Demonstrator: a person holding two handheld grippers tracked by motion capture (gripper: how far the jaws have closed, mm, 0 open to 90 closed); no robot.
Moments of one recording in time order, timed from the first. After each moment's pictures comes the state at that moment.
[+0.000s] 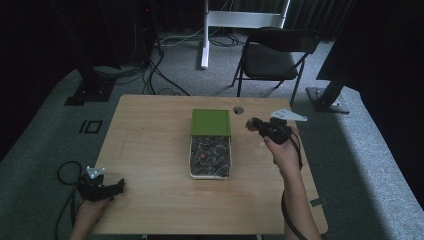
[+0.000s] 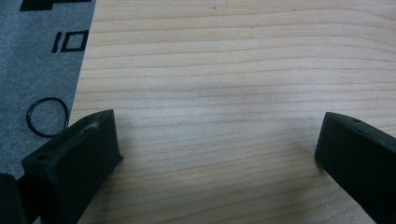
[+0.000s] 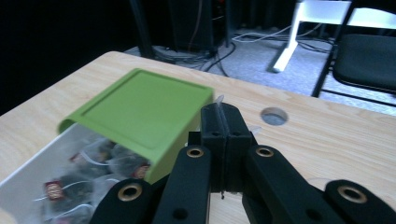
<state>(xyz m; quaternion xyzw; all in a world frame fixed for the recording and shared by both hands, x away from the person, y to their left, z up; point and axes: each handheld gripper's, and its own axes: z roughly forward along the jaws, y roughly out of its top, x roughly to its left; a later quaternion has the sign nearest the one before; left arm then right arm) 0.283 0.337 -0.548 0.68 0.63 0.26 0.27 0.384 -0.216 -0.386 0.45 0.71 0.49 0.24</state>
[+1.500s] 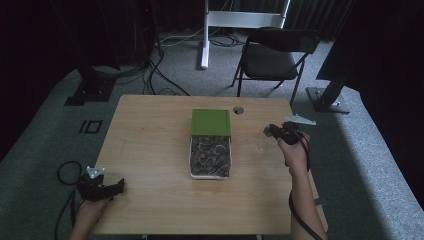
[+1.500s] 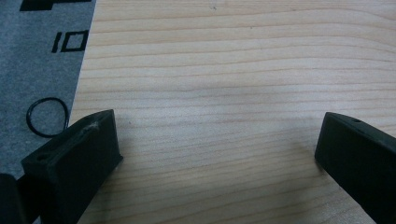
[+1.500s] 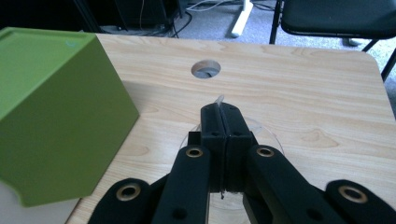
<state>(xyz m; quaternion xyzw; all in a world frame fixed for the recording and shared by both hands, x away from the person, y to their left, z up) 0.283 0.337 -0.548 0.68 0.63 0.26 0.27 0.419 -0.273 -0.447 0.54 0.69 0.43 0.23</state>
